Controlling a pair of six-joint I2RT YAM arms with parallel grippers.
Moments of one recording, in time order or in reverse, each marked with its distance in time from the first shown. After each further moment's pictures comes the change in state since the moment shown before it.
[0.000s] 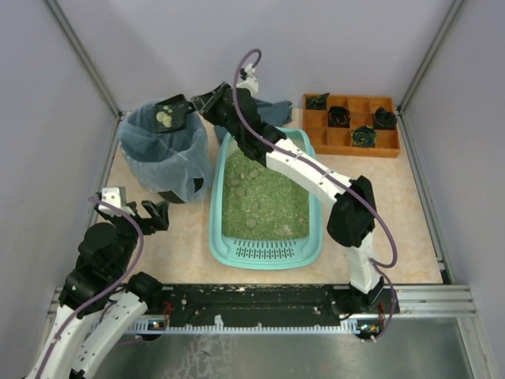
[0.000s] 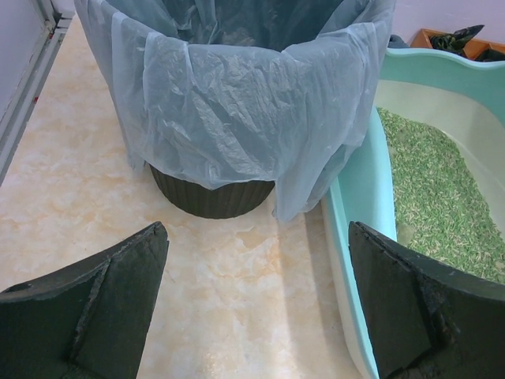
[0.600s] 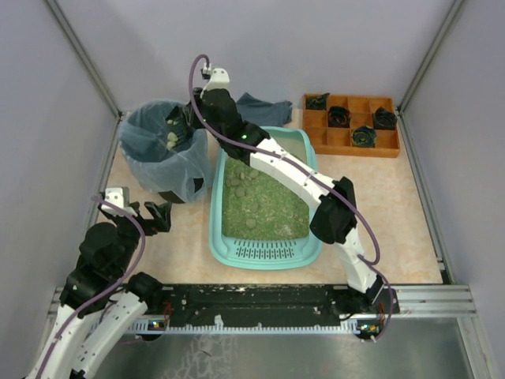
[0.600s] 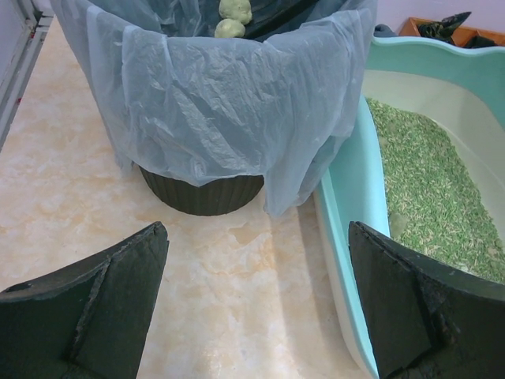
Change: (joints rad) left arm 0.000 0.000 -0.005 0.001 0.030 0.012; right arm 0.072 0.188 0.318 -0.201 0.051 -0.541
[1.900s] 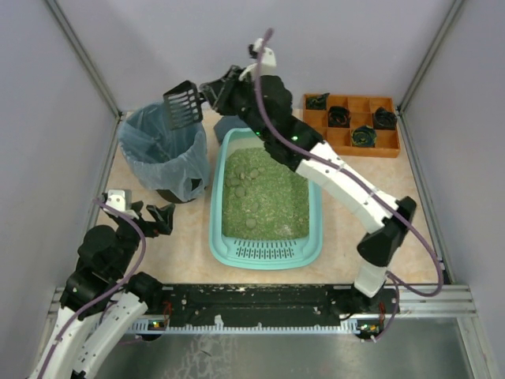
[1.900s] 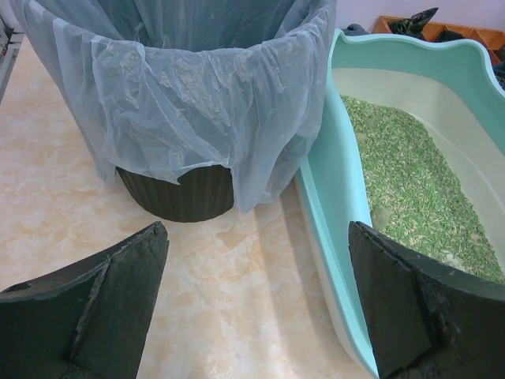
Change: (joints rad) left arm 0.002 -0.027 -0.017 0.023 0.082 0.037; right arm -0.009 -0.360 -0.216 0.055 -0.087 0.029
